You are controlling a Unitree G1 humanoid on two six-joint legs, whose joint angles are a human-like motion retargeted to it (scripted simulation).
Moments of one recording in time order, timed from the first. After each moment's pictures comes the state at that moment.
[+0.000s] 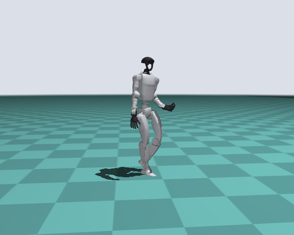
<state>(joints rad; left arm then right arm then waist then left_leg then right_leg) 0.16 -0.04 0.22 0.54 -0.61 -0.37 -0.64 -0.10 -0.16 -0.29 1.46 -0.75 -0.04 0.05 -0.21 -0.12 -0.07 -0.33 -0.04 0.19 0.75 0.10 0.00 -0.14 0.07 -0.07 0.06 0.02 -0.21</state>
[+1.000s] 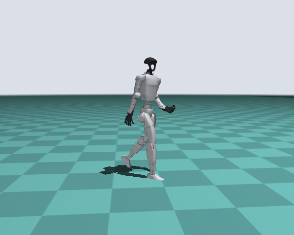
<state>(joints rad) 0.19 -0.05 0.15 0.60 -0.59 -0.36 -0.67 0.15 -0.13 -0.34 1.68 -0.74 0.01 0.11 -0.31 -0.01 -0.09 0.18 -0.03 0.10 0.37 0.15 -0.06 -0.48 -0.11 -0.03 0.22 0.15 0.06</state>
